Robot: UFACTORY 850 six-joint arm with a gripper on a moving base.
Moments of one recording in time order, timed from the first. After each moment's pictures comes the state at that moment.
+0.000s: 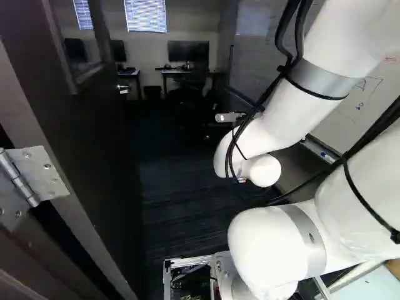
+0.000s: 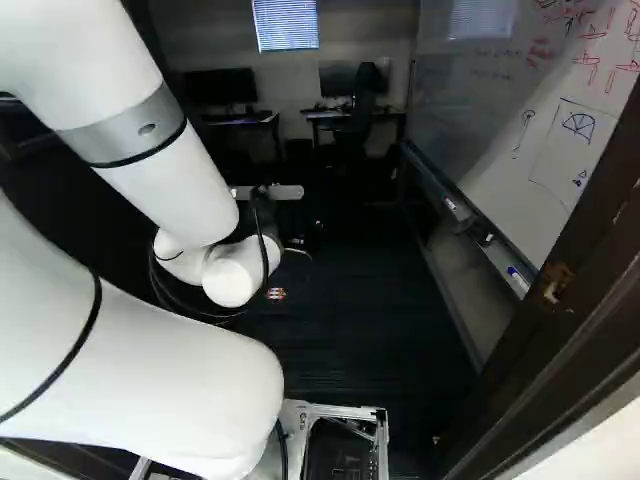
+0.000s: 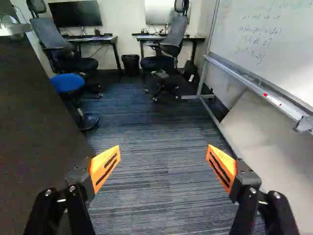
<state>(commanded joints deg) 0.0 16.0 -5.0 0.0 50.0 0.0</state>
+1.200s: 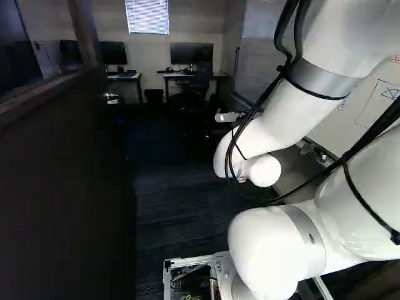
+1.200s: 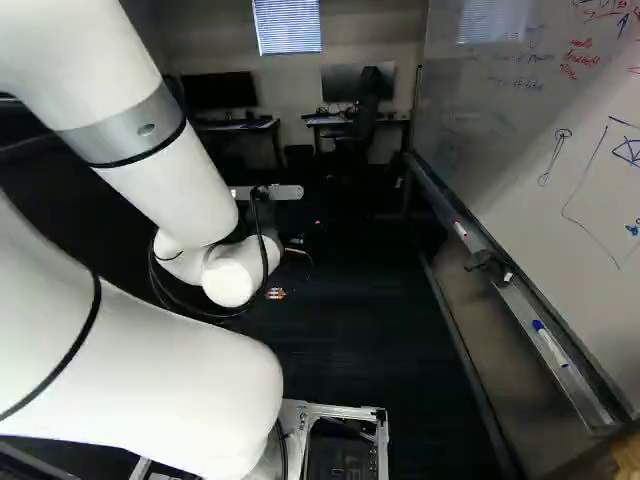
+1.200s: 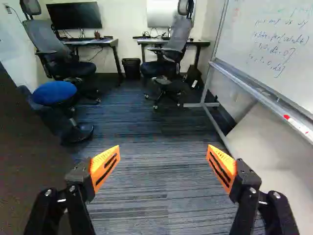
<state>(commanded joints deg) 0.0 16.0 -5.0 0.0 50.0 0.0</state>
